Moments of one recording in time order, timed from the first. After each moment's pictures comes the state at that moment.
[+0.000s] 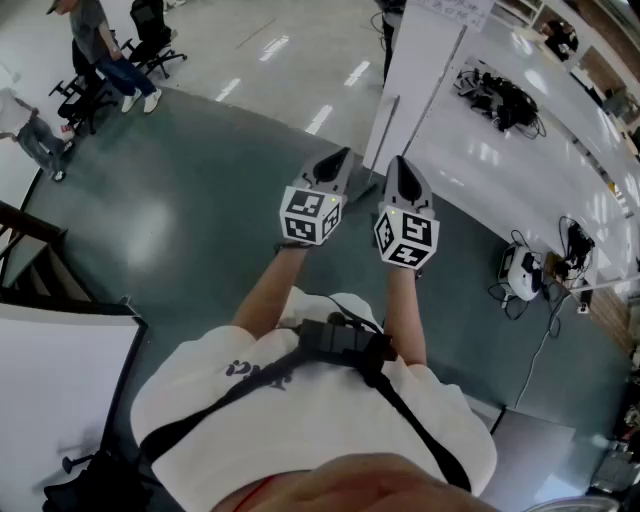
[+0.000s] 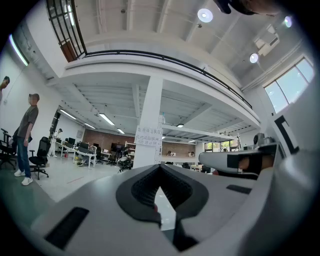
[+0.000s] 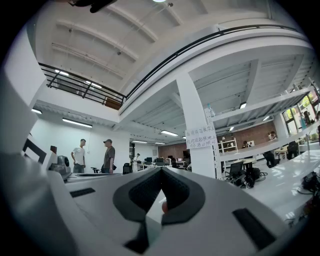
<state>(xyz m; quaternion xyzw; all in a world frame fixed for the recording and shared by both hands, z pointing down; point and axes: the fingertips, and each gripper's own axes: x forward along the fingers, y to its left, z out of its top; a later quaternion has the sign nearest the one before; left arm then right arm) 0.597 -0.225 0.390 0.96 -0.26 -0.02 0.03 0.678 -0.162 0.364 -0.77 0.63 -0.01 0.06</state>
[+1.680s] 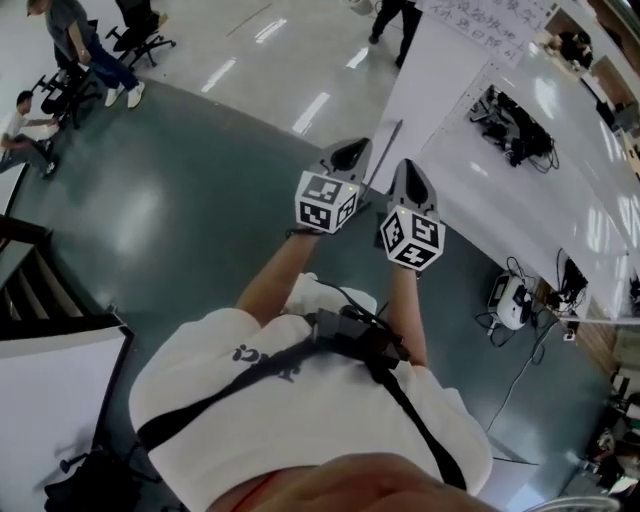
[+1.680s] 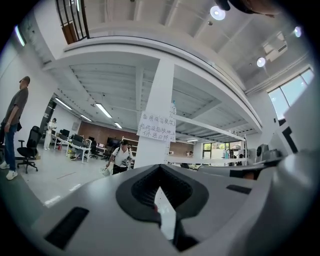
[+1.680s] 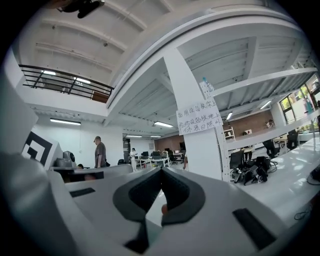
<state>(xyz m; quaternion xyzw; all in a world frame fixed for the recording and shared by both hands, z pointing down) 0.775 -0.445 0.417 0.97 -0.25 -0.01 0.07 0.840 -0.382 0.413 -0.77 0.63 -0.07 0.06</state>
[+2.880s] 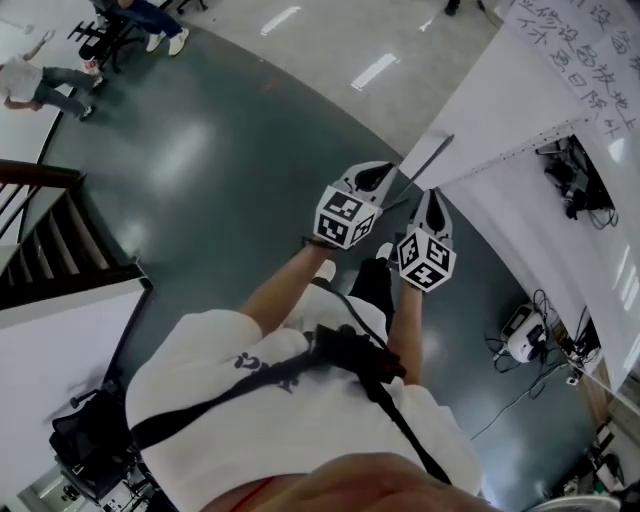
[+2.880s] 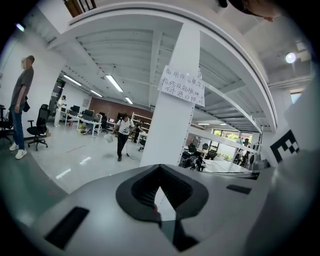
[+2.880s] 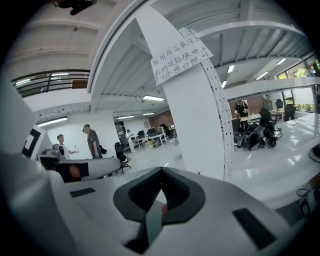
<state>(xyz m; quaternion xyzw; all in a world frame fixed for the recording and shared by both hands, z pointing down) 0.837 -0.555 0.565 0.94 -0.27 0.11 0.16 0.920 -0.496 0.582 -0.76 0.61 -0.23 0.02</state>
